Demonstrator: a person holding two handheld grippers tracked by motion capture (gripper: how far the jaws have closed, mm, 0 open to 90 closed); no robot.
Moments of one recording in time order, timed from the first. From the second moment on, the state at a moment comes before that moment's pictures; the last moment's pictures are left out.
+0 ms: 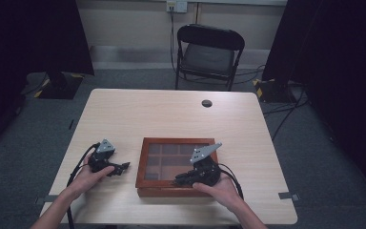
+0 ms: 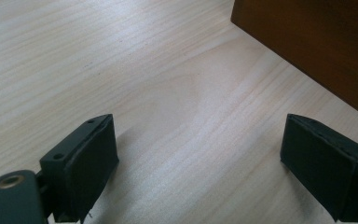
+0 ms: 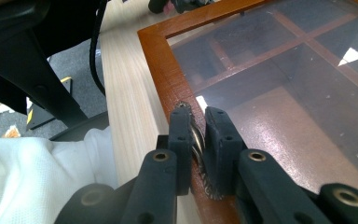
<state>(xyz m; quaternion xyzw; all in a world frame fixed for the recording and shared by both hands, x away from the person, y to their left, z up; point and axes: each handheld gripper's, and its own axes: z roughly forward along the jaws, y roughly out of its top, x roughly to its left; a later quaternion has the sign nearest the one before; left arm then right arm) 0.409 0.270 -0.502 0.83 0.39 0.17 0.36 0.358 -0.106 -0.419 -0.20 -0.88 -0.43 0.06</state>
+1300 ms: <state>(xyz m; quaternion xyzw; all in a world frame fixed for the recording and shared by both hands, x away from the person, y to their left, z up) 0.409 0.270 -0.502 0.83 0.39 0.17 0.36 0.362 -0.109 -0.399 -0.21 -0.86 -0.45 0.06</state>
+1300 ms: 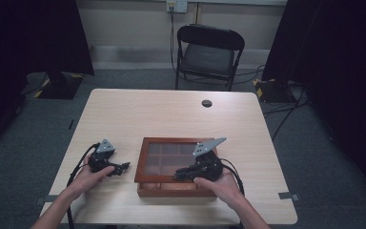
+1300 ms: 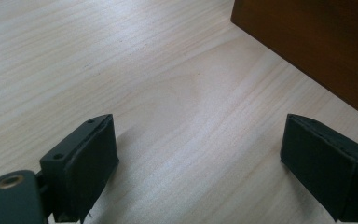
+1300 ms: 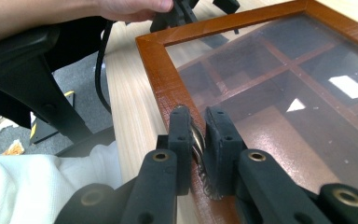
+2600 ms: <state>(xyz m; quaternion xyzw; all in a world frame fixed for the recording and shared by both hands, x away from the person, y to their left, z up) 0.410 0.270 -0.502 0.83 0.39 0.17 0.36 0.372 -0.111 -0.373 -0.21 -0.85 -0.47 0.05</state>
